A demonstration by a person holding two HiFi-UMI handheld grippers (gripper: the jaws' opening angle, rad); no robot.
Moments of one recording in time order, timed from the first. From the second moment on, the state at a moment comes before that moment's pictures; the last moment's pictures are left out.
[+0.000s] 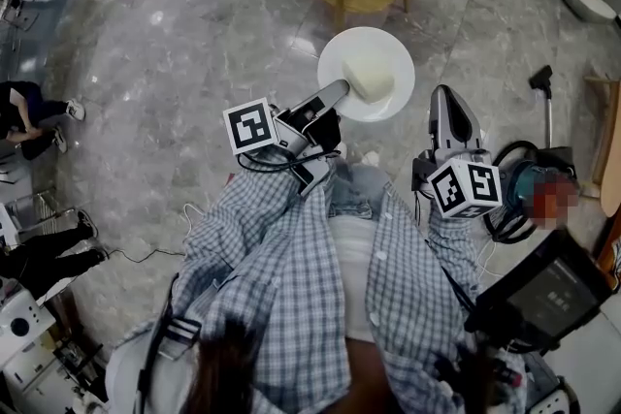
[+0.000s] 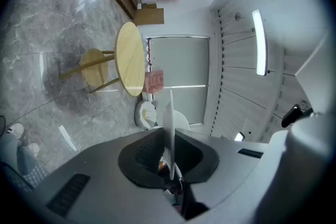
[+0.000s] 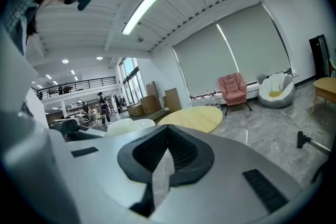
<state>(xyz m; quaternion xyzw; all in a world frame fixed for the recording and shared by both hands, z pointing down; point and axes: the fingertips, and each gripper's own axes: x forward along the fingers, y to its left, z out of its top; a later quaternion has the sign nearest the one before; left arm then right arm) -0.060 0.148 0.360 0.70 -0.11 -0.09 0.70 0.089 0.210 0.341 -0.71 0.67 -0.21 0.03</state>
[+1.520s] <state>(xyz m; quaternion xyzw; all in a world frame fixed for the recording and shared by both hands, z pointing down) -0.066 0.145 0.362 0.70 -0.13 -0.11 0.69 0.092 0.212 0.342 -0.70 0.68 -0.22 0.06</state>
